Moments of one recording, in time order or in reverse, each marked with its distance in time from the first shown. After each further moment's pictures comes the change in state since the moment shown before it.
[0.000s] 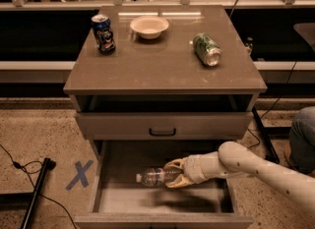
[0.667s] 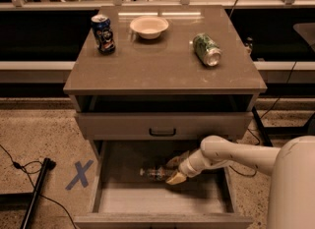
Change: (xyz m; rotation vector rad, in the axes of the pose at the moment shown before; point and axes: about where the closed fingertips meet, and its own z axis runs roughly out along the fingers) arm 0.076 -0.021 0.047 -0.056 0.251 0.278
